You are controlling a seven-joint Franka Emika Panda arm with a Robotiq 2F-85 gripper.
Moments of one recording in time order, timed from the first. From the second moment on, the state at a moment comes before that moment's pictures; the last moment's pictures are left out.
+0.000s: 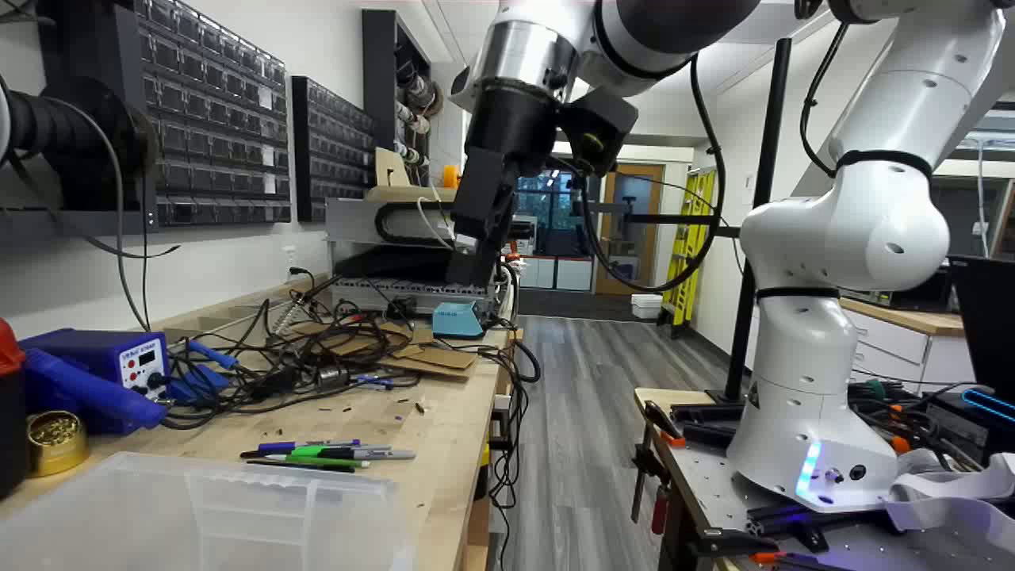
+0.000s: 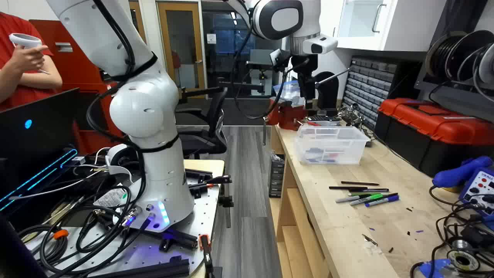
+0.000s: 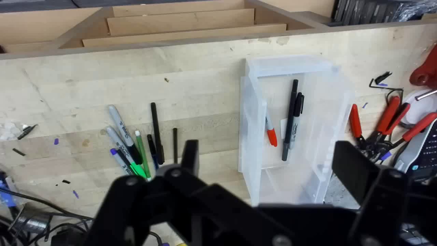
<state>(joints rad) 0.15 -0.42 0.23 -2.54 0.24 2.41 0.28</state>
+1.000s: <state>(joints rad) 0.15 -0.42 0.23 -2.54 0.24 2.41 0.28</state>
